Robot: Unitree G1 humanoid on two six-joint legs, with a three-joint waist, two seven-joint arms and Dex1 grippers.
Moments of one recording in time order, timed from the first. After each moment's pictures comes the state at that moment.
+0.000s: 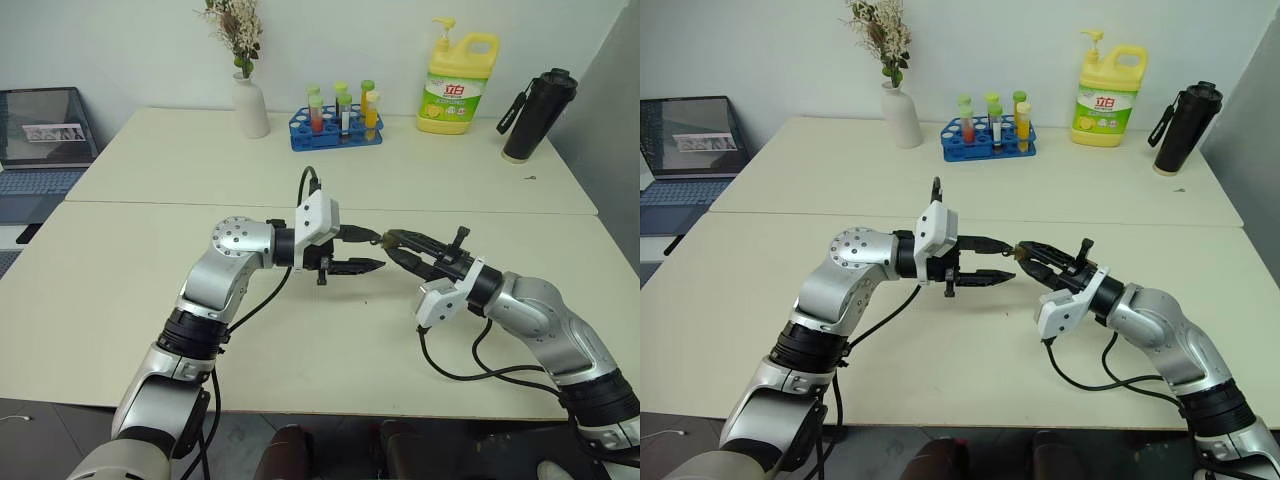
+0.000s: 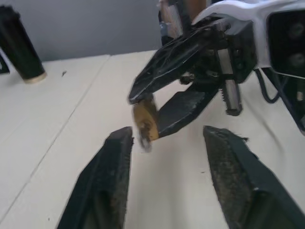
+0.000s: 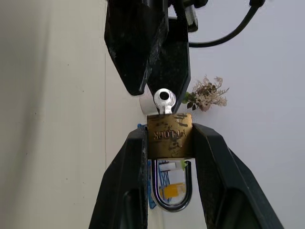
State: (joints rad) left arm -0.71 0.43 -0.20 0.04 -0.33 0.40 -1.13; right arm -0.33 -0.66 0.19 -0.15 -0.49 -0.54 0.37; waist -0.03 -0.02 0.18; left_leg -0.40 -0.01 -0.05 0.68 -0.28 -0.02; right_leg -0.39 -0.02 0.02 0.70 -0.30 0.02
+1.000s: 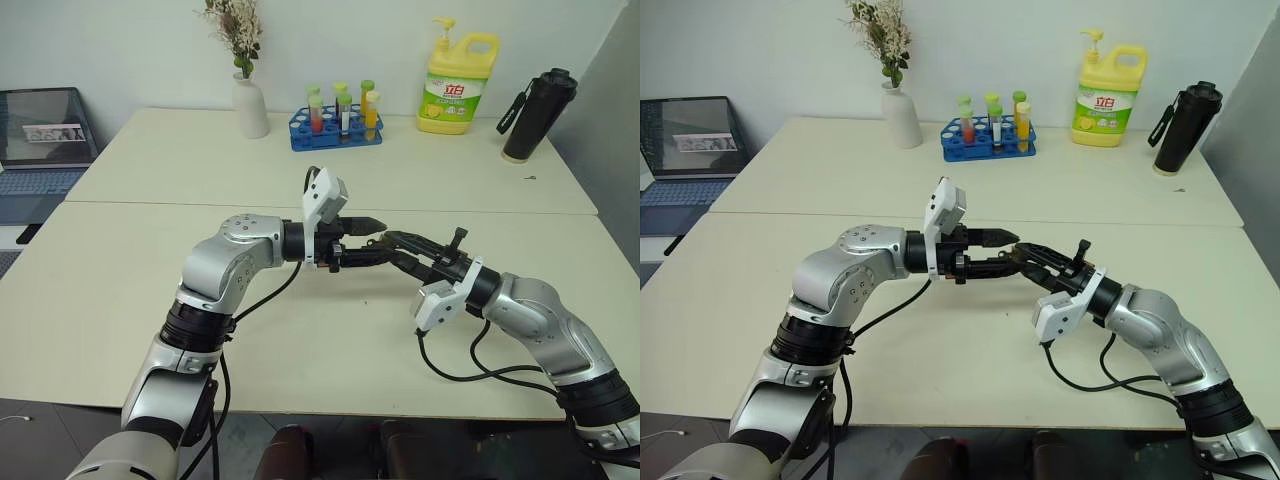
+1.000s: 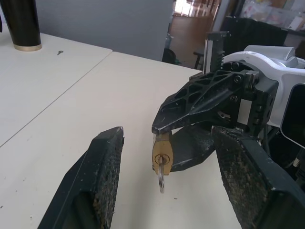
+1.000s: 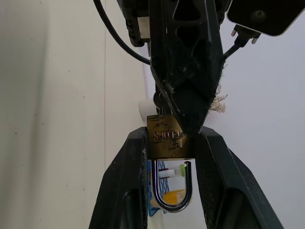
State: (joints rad) left arm -0.75 0.39 -0.17 -0.04 -0.48 0.71 -1.02; right arm -0.33 -0.65 0.19 -0.15 -0.49 -0.56 0.38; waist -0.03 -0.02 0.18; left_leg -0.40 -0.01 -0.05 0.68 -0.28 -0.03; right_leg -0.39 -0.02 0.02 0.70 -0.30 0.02
